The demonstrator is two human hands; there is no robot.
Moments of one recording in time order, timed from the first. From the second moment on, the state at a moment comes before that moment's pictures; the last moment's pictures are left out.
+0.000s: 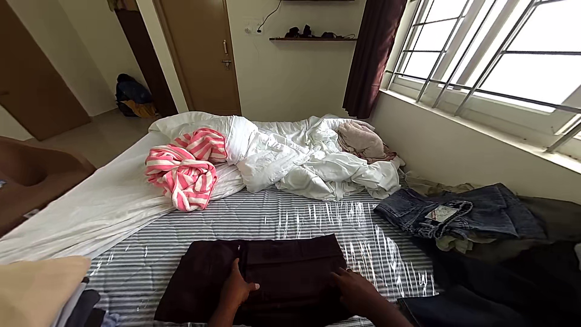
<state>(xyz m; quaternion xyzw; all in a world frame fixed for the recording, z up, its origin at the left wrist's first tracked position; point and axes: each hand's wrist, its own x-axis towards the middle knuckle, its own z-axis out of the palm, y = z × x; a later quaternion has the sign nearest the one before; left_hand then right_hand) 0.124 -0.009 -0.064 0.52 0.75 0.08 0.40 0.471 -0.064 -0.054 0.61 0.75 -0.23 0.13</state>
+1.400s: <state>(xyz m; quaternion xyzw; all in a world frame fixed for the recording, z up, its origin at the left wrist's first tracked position) 0.339 0.001 -0.078 0.49 0.36 0.27 0.75 0.550 -0.031 0.004 0.84 0.48 -0.11 -0.21</state>
